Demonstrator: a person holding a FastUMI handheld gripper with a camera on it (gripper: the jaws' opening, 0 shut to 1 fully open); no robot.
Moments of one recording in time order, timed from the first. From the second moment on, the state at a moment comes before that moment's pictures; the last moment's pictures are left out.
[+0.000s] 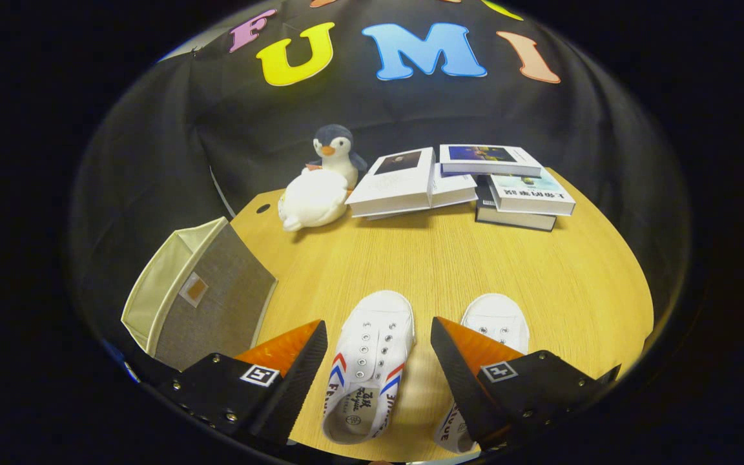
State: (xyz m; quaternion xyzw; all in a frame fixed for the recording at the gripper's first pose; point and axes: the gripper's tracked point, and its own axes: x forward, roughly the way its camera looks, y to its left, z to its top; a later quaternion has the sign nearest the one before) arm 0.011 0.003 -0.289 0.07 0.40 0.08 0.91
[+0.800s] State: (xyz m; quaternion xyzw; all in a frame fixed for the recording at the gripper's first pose) arm -0.003 0.001 -0.356 0.07 0.48 0.06 0.87
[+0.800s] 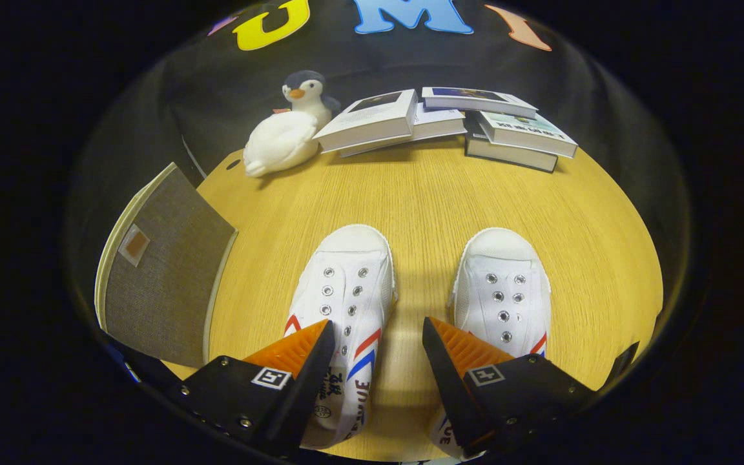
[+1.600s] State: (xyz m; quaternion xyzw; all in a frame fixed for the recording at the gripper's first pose) arm -0.006 0.010 -0.343 0.21 0.52 0.02 0.83
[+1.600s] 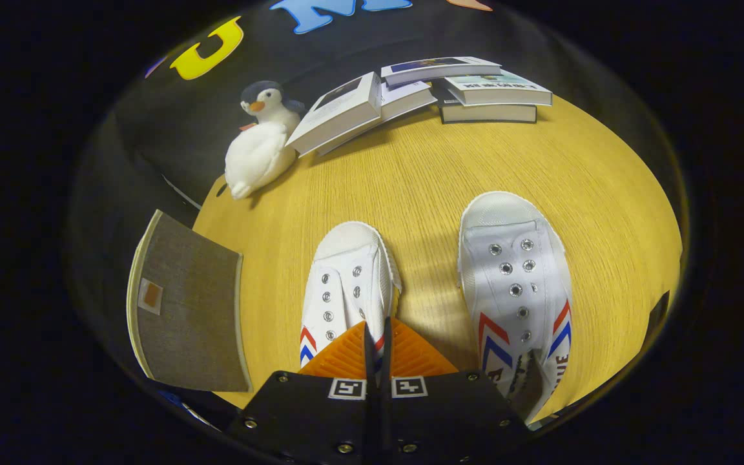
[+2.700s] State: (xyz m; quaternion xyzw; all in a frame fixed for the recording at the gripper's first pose) arm 0.033 0.168 -0.163 0.27 0.46 0.14 0.84
